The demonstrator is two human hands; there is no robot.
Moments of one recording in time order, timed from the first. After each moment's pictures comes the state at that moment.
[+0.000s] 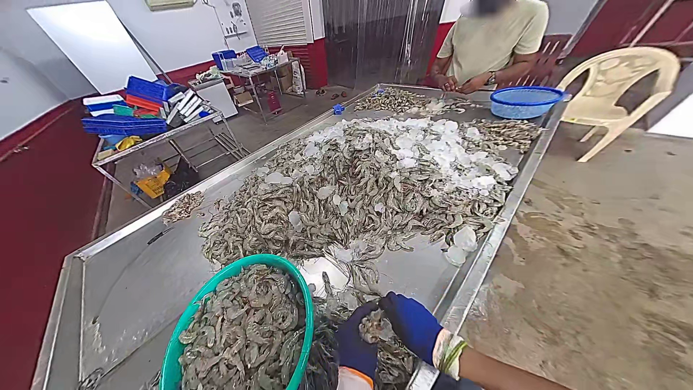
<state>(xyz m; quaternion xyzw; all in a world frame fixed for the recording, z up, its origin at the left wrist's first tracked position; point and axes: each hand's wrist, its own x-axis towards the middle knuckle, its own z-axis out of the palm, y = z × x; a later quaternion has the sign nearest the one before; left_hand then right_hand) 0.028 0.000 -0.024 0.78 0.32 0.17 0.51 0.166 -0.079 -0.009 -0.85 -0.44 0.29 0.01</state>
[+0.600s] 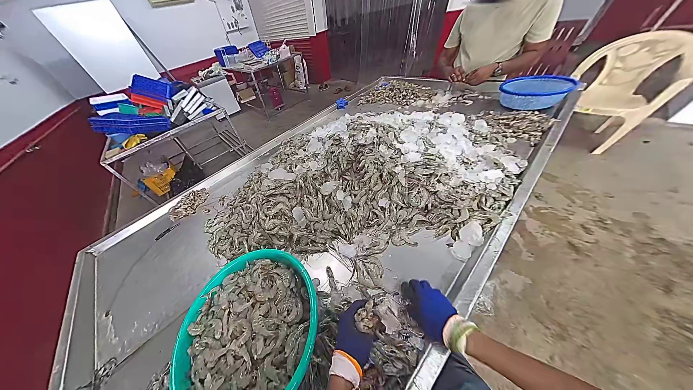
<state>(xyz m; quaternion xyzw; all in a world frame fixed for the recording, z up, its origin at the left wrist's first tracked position) 0.024 0.021 -0.018 0.74 0.32 0.07 0.59 0.204 -0.102 -0.048 -0.89 -0.36 0.28 0.02</state>
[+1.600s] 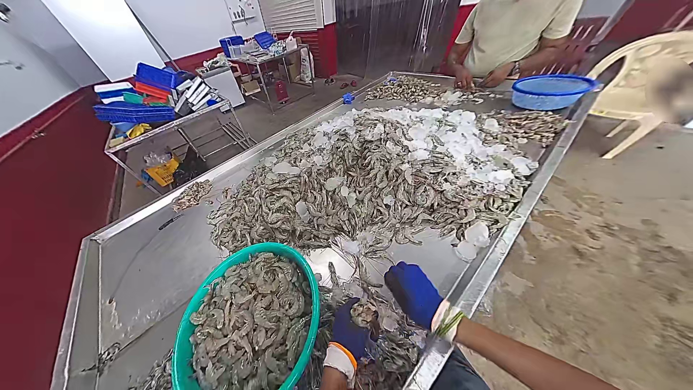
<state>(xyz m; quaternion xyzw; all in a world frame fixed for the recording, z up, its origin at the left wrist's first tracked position) 0.019 0.029 -0.001 0.76 0.36 0.01 0.54 0.194 -0.065 -0.005 -0.83 -0.53 0.16 0.00</state>
